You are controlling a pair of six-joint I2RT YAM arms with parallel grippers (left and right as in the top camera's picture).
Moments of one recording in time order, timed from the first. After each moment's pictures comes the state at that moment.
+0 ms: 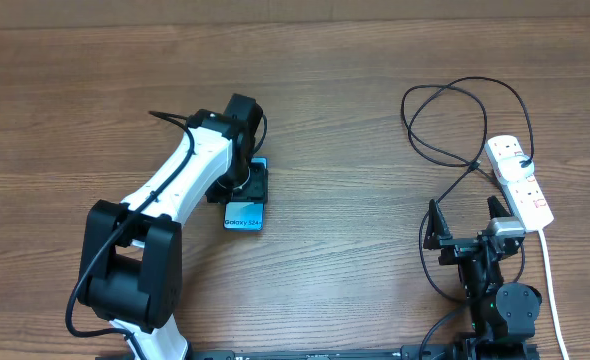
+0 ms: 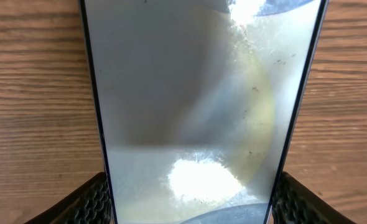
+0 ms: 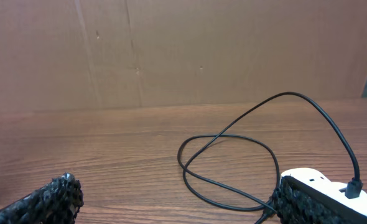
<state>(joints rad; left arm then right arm) -0.33 1.88 1.36 -1.08 0.05 -0.32 0.00 0.01 0.02 -0.03 -0.07 0.07</state>
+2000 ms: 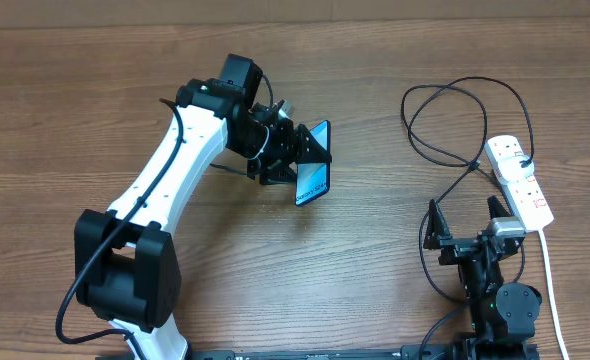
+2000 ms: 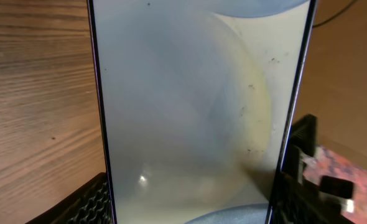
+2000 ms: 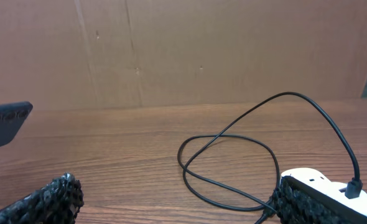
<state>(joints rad) -0.32 1.88 1.57 -1.10 0.83 -0.52 0.00 0.01 0.02 -0.03 -0.07 0.07</state>
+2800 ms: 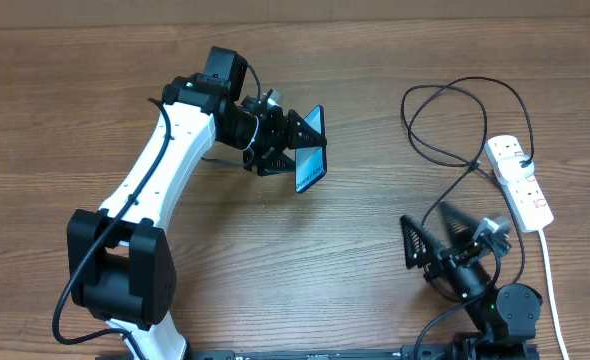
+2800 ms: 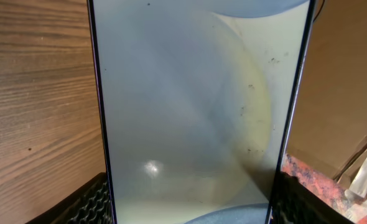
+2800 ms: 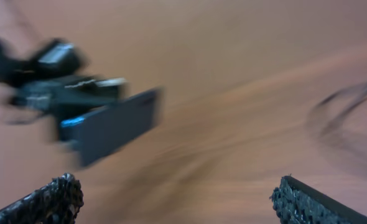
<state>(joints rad) -0.27 1.88 1.58 -1.02 0.91 -0.61 0.00 0.01 0.02 -0.01 -0.51 0.57</state>
